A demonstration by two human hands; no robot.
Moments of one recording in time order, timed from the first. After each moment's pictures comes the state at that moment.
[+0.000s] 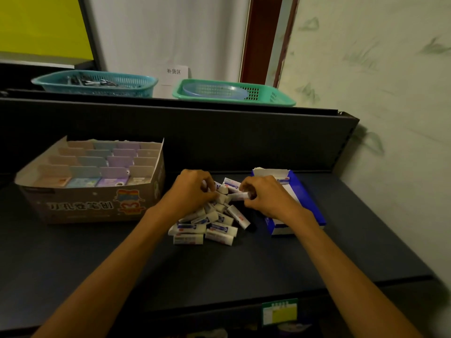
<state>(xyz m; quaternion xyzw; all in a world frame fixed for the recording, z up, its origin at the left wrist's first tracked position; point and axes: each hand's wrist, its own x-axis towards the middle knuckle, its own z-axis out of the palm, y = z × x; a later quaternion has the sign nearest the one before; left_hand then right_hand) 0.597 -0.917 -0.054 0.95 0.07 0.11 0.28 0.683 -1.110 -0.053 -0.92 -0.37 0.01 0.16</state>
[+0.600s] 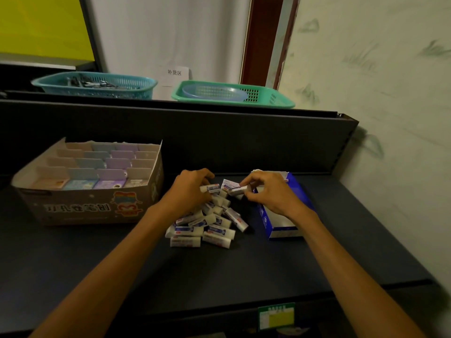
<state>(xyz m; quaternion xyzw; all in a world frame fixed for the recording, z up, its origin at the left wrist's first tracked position) 0.600 -0.918 -0.049 0.95 0.07 0.09 0.28 0.688 -1.122 -0.042 -0.86 -0.39 0.02 0.32</state>
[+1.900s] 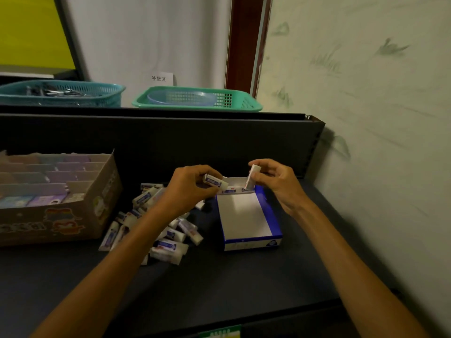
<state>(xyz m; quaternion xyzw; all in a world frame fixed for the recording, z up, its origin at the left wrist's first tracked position) 0.646 -1.000 -0.030 0.90 -0.01 0.18 0.40 0.750 -1.207 -0.035 -0.71 -0.28 0.08 0.64</state>
